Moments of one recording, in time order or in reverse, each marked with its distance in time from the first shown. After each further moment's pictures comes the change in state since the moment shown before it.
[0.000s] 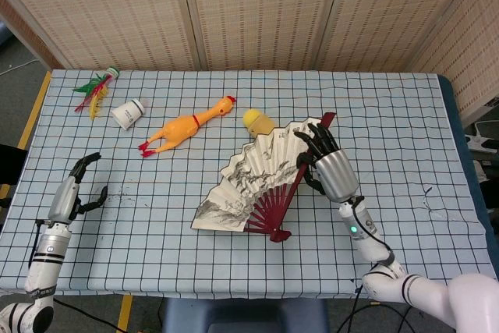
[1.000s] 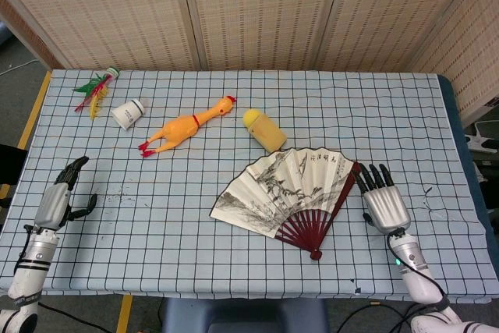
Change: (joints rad) left arm 0.026 0.014 0.065 0.117 0.076 0.048 0.098; right arm -0.253 0.276 -0.109 -0.359 0.191 -0.151 -0.598
